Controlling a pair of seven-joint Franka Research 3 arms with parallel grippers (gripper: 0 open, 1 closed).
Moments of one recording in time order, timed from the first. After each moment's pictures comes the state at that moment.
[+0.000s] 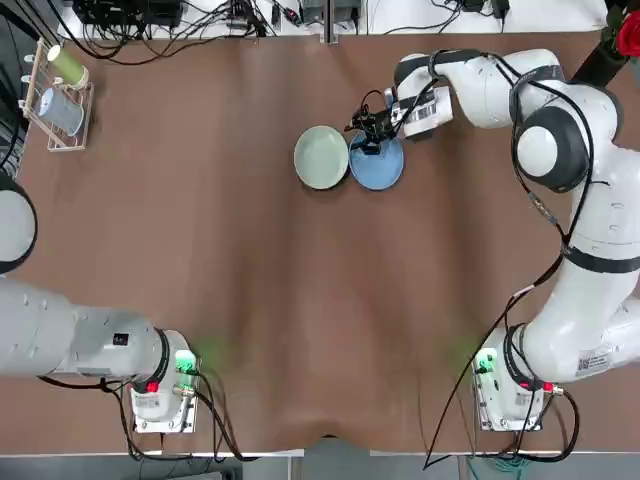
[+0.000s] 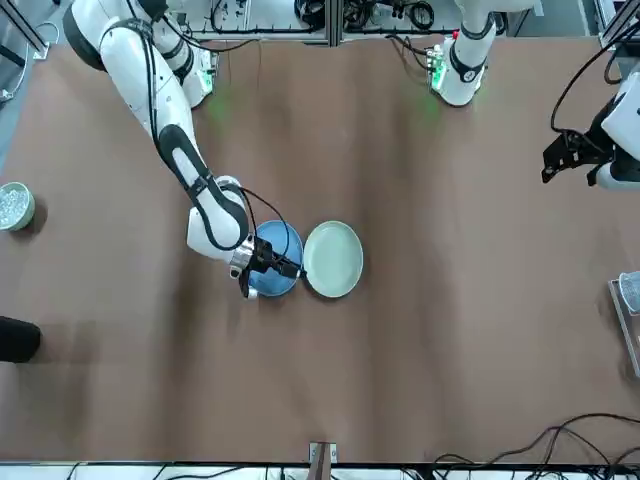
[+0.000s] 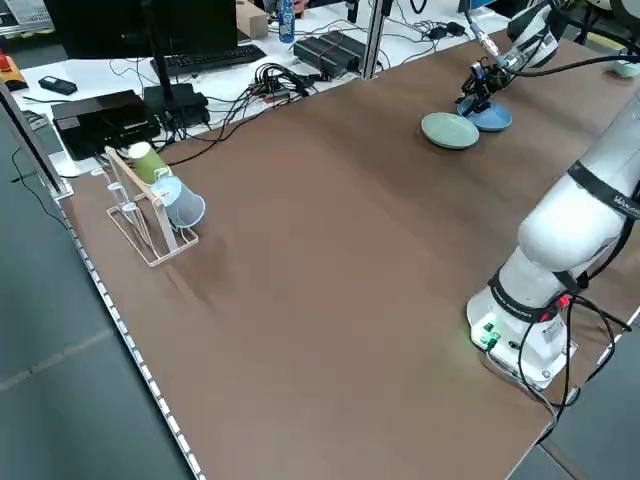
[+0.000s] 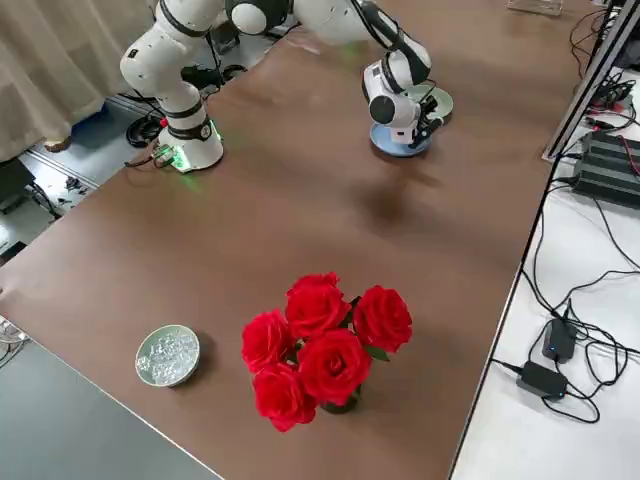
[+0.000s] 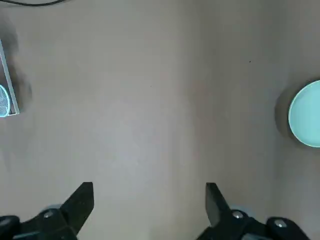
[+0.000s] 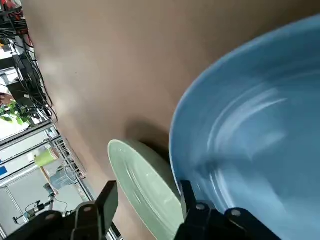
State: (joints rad) left arm -0.06 -0.05 0.01 -1.65 0.00 1.63 0.03; right arm 0.20 0.77 0.36 -1.78 1.53 2.59 -0.36
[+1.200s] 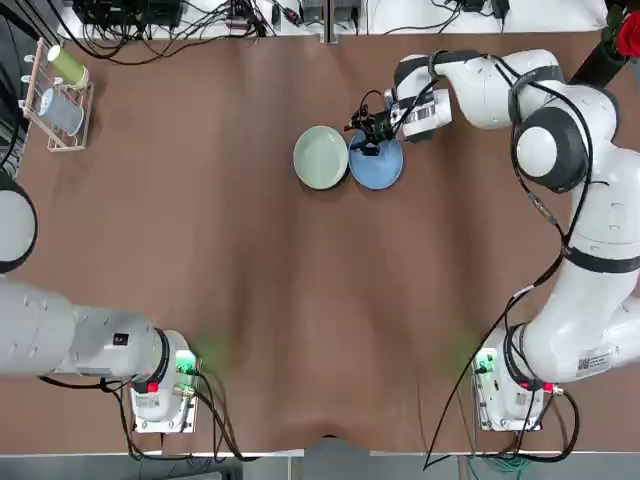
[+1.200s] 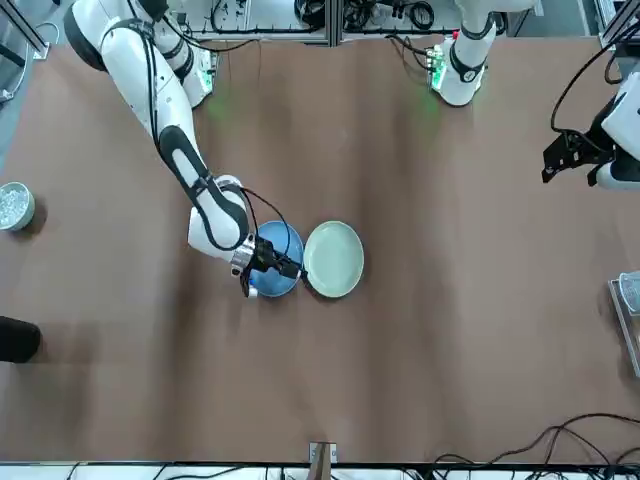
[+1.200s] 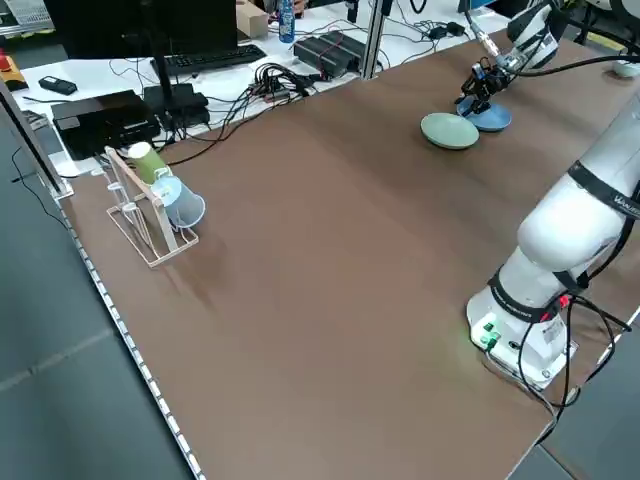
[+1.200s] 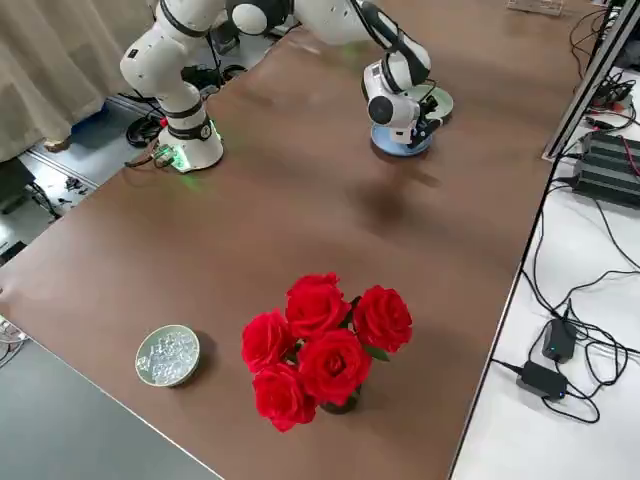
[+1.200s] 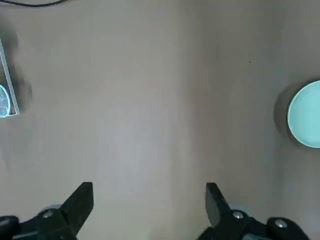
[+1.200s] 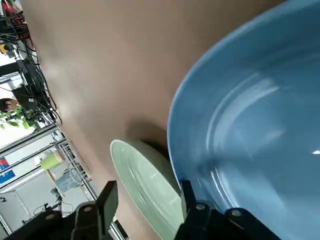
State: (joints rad) left arm -0.06 -0.05 0.01 -1.65 0.00 1.63 0.03; right arm 0.21 0.77 0.37 -1.78 1.57 2.59 -0.37
